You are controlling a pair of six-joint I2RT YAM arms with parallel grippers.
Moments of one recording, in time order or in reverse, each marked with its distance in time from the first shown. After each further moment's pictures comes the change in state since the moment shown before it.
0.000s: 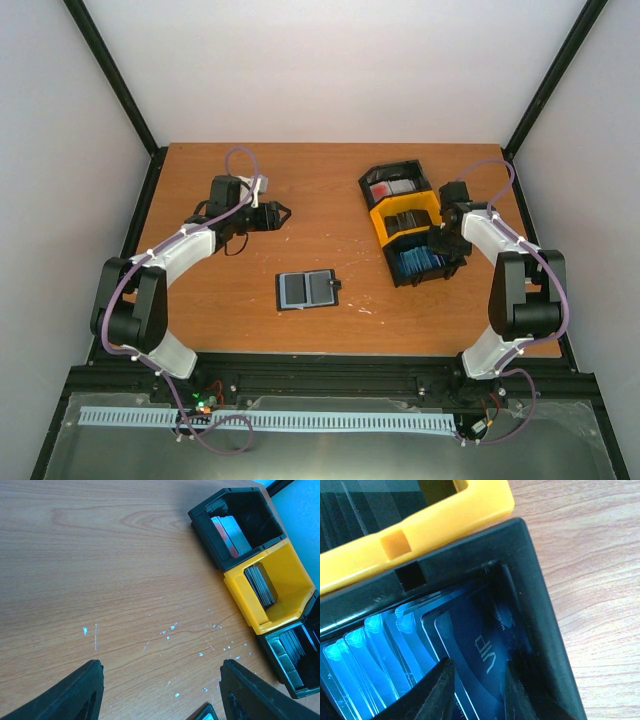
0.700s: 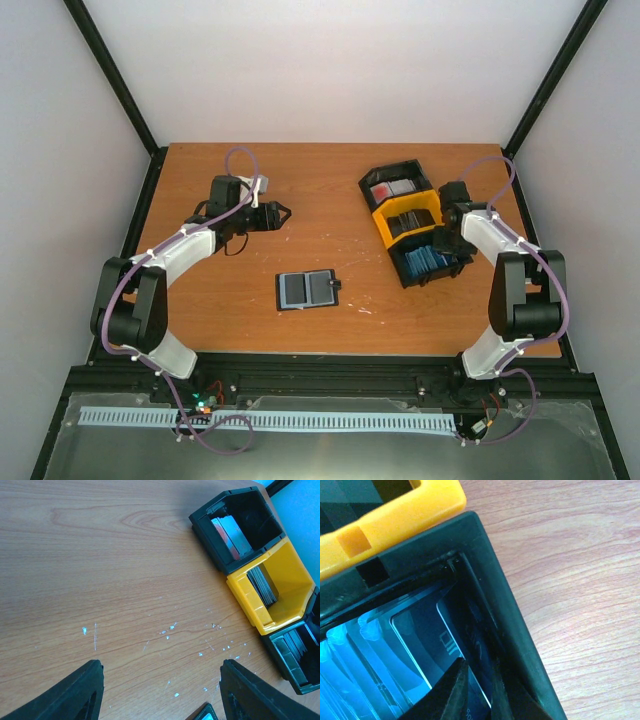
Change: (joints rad) left arm 0.000 0.000 0.000 0.000 0.001 0.000; right arm 0.002 -0.003 -0.002 0.004 0.143 -0.013
